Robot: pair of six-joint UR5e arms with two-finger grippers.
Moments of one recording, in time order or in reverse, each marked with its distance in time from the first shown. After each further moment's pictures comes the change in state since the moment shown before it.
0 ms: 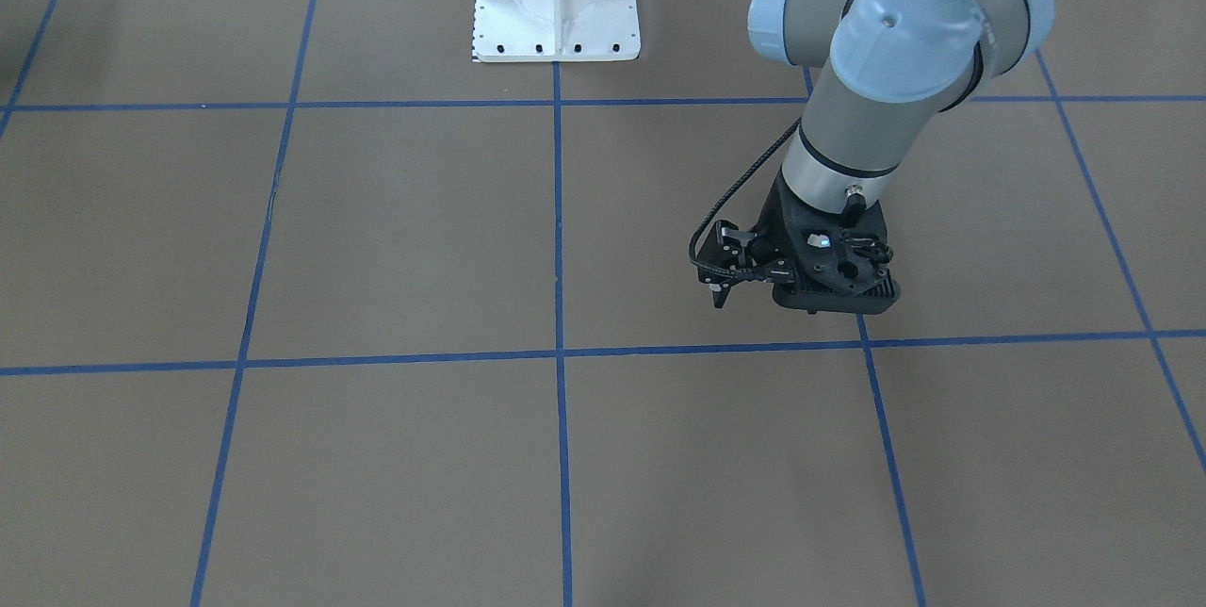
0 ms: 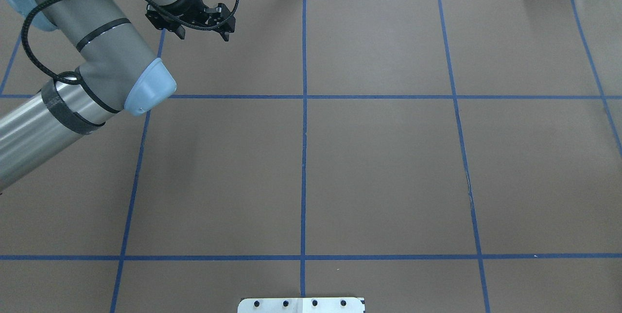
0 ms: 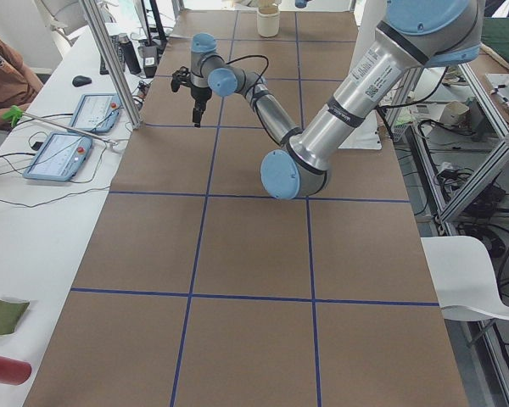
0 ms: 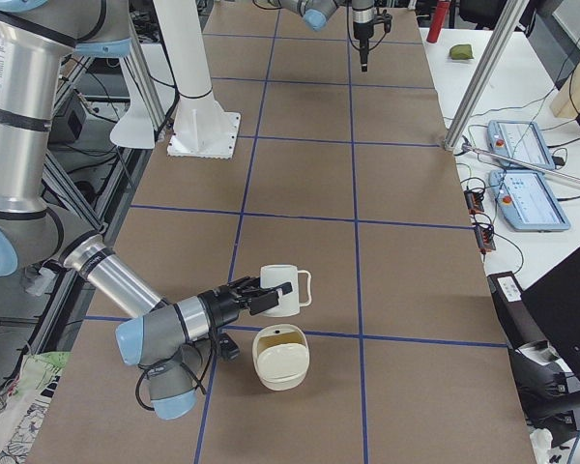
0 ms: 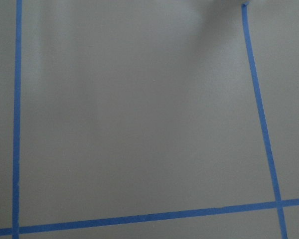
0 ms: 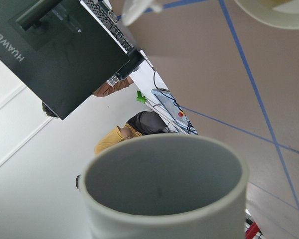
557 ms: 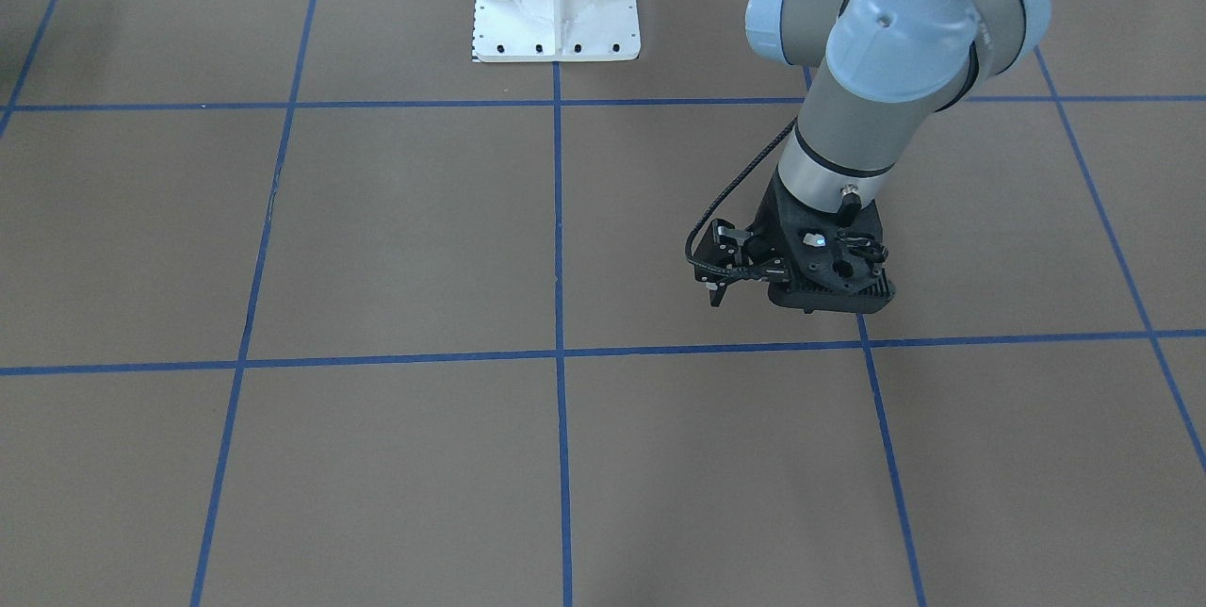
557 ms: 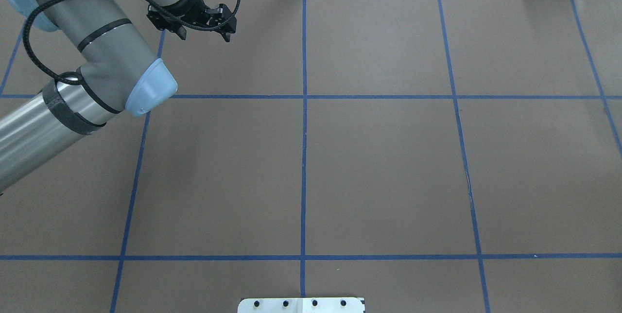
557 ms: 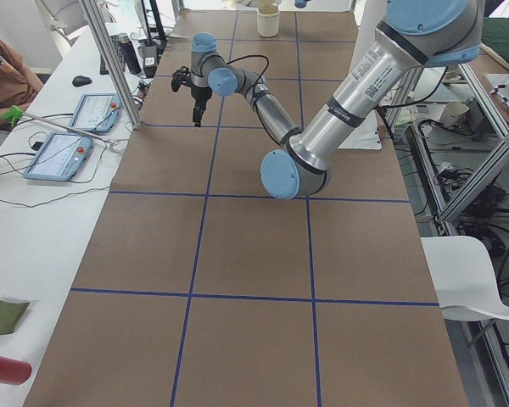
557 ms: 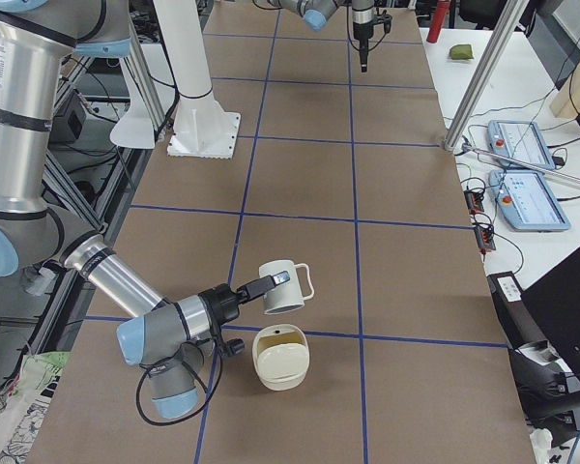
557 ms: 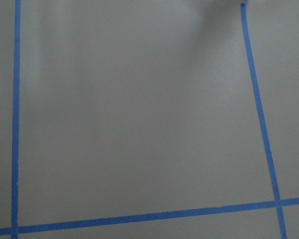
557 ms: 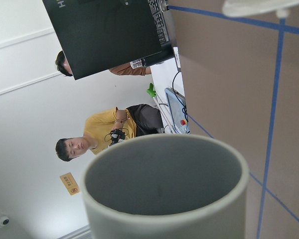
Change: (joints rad) left arm 0.002 -0.001 0.001 -0.001 -0.001 0.000; right arm -0.001 0.002 0.005 0.002 0.020 -0.420
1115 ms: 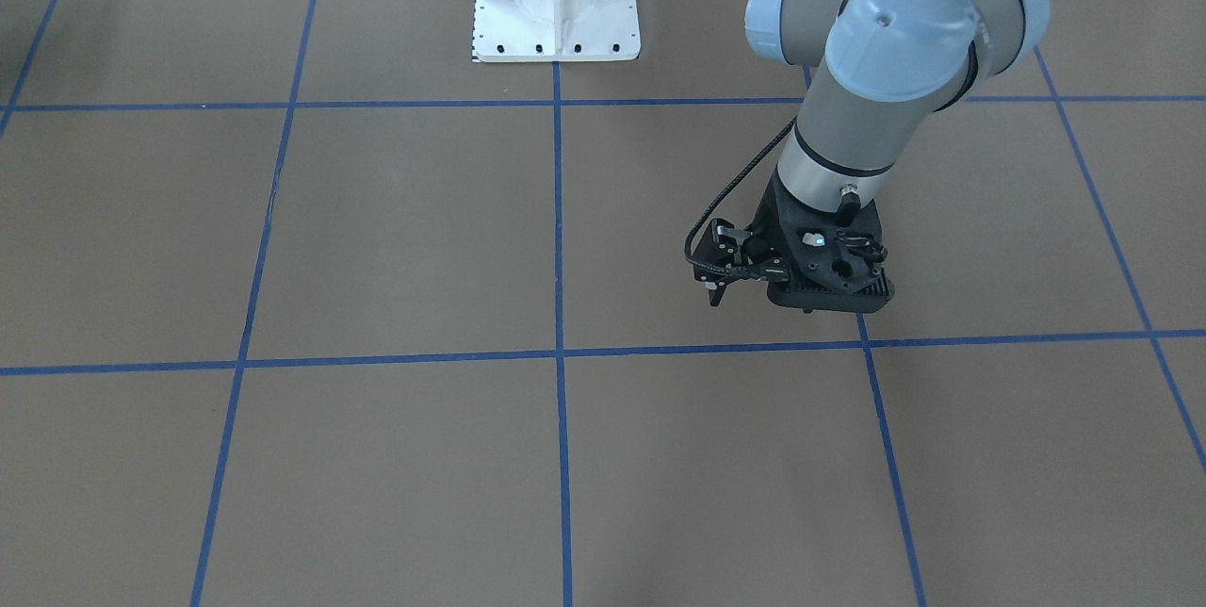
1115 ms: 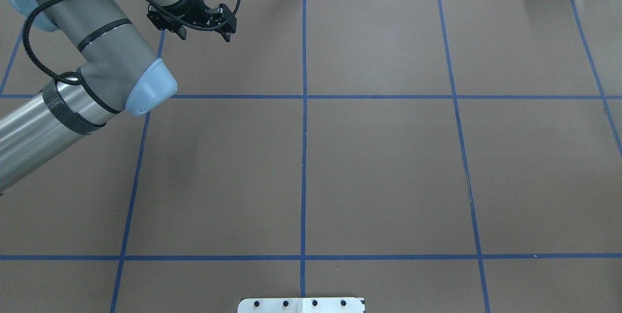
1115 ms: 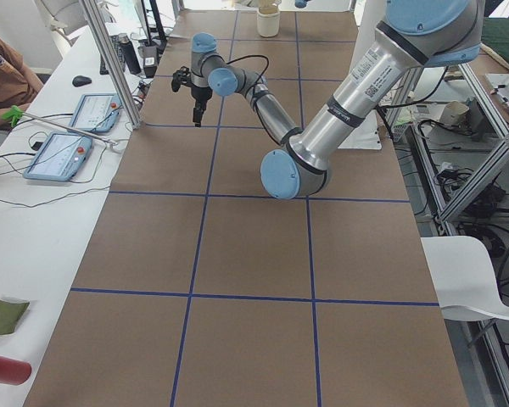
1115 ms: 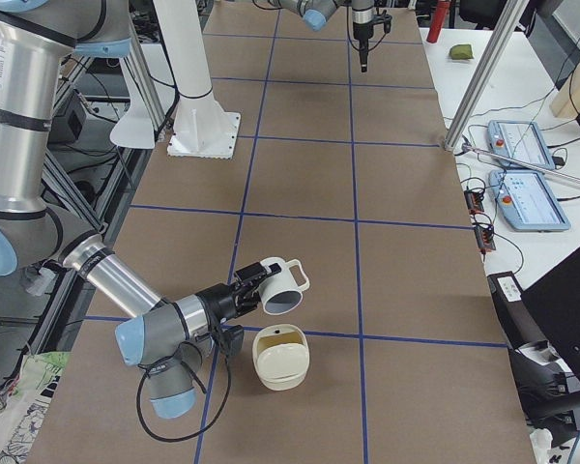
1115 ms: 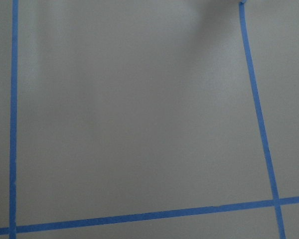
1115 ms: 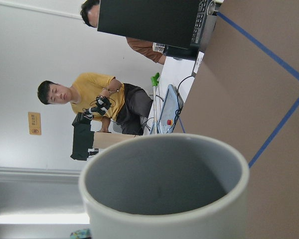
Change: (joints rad) left arm 0.000 0.000 -0.001 0.000 0.000 0.000; right arm 0.000 -0.010 0.000 -0.006 0.083 -0.484
